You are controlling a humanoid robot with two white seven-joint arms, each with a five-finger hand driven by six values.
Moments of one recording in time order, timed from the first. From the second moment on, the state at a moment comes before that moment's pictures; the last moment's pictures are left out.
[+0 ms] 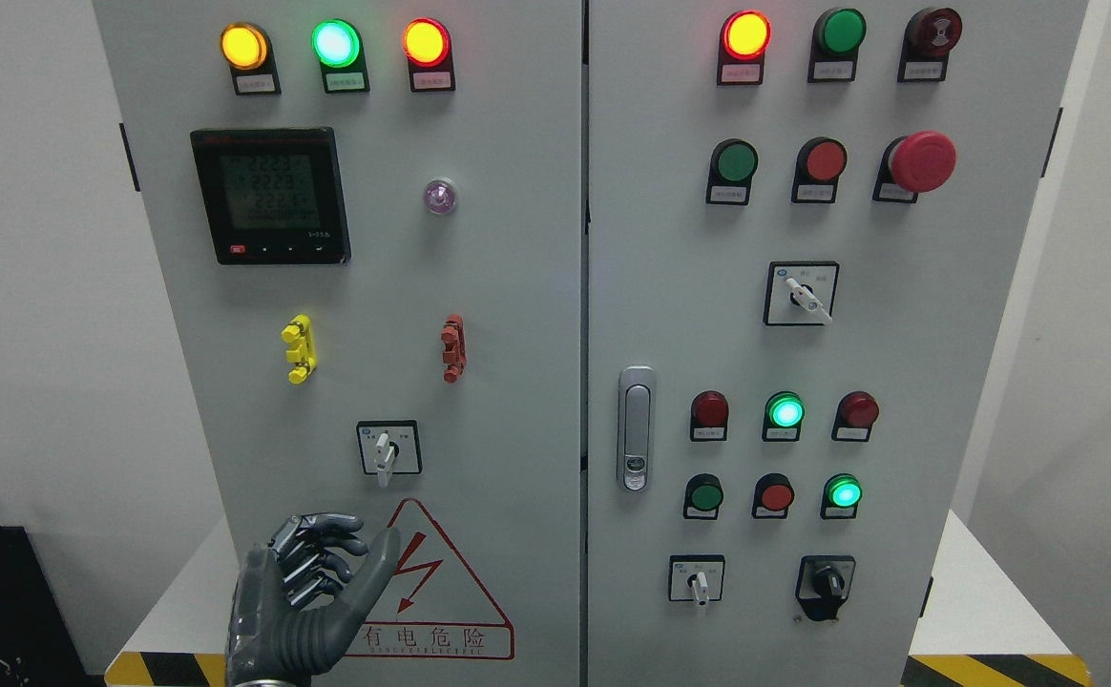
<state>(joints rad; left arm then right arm) -0.20 -0.10 -0.02 -2.05 -0.15 0.44 0.17 0.05 0.13 -0.23 -0.12 0.16 0.07 -0.13</state>
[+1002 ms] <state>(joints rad) -0.27 -0.13 0.00 -2.04 -0.21 0.51 0.18 0.05 0.13 -0.23 -0.12 0.16 0.07 -0.13</state>
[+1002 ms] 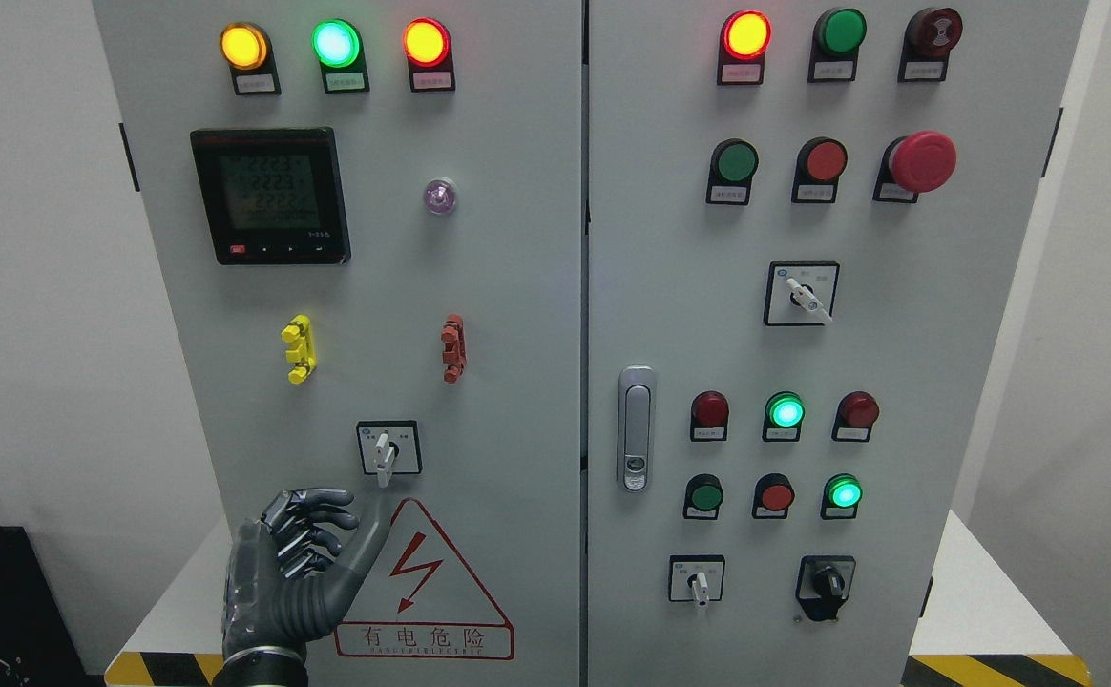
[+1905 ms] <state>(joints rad) -0.31 -0.14 -0.01 -2.01 -0.21 0.53 0.21 0.05 0.13 -0.23 -0.12 0.16 0.07 -0.13</state>
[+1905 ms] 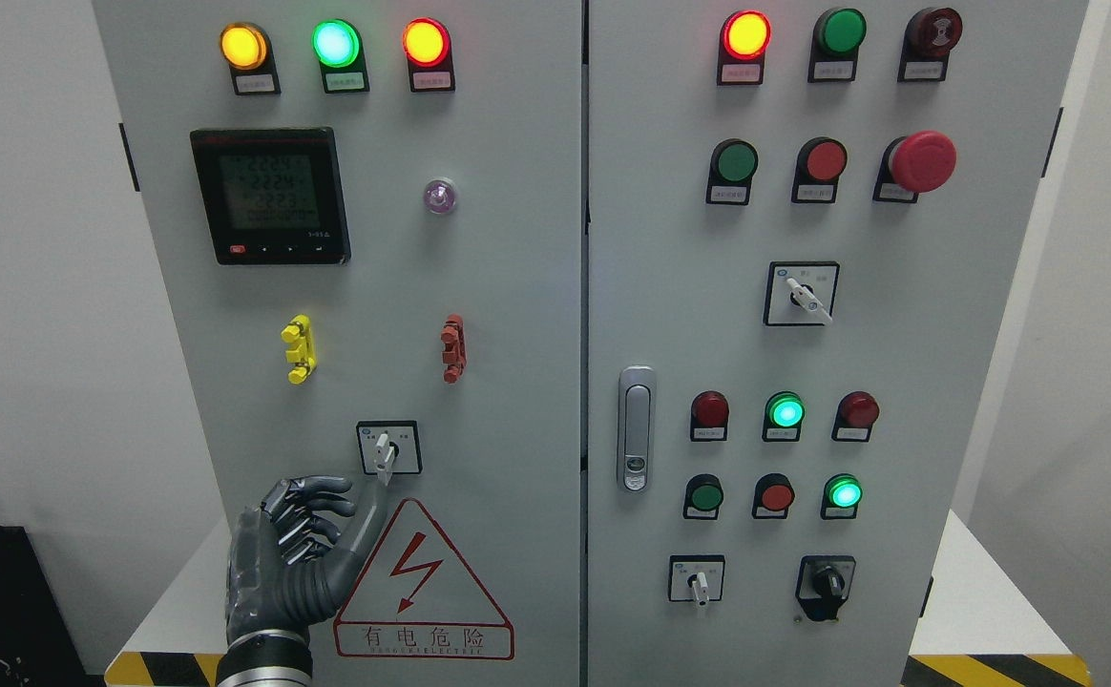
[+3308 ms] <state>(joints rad) -0.33 -0.14 -0.02 -1.98 -0.20 0.54 0.22 0.05 0.13 -0.23 -0.12 0.16 0.07 -0.13</state>
